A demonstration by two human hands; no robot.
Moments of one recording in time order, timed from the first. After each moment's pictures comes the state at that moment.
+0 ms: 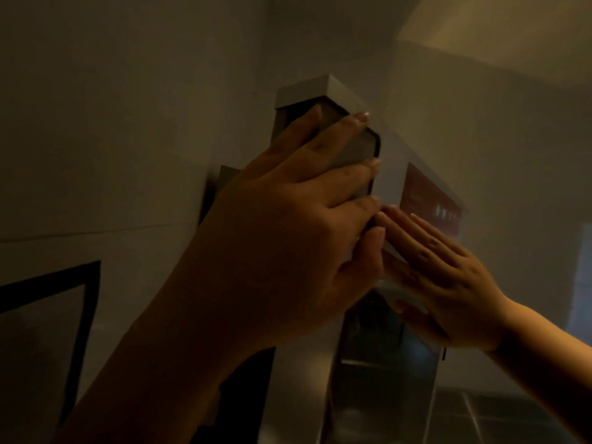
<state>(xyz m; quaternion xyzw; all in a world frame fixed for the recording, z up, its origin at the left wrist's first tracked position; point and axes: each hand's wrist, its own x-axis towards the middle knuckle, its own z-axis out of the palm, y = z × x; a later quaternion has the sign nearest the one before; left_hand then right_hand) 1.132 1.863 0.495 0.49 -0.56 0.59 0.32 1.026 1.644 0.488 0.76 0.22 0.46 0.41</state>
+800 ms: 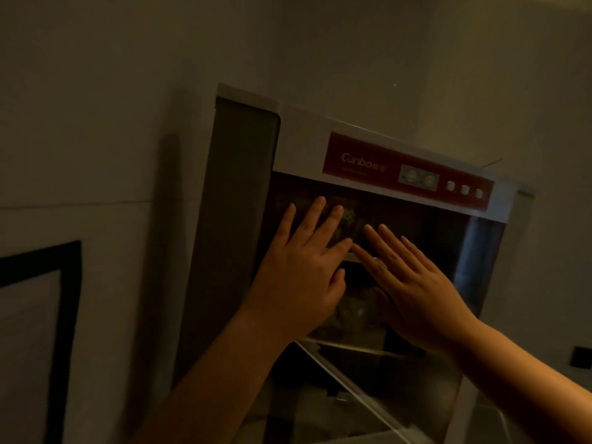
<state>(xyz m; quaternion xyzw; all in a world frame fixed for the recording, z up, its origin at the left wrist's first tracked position) 1.239 1.753 0.414 0.68 -0.50 0.50 0.20 1.118 1.571 0.421 0.85 -0.01 0.35 0.39</state>
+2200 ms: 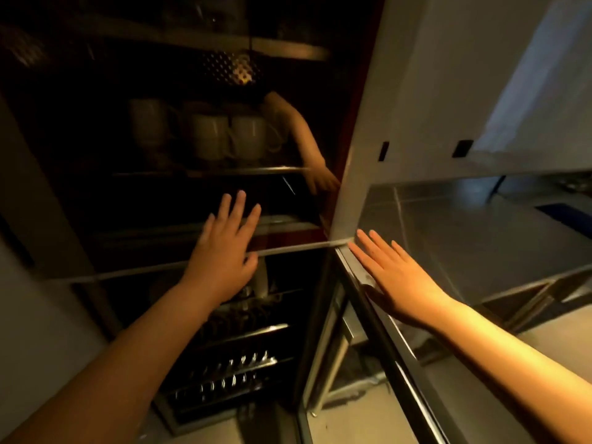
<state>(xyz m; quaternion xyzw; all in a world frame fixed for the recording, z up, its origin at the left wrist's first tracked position) 1.212 1.635 0.183 0.79 -0.58 0.12 0.16 0.946 1.478 0.171 0.96 -0.26 0.00 0.10</state>
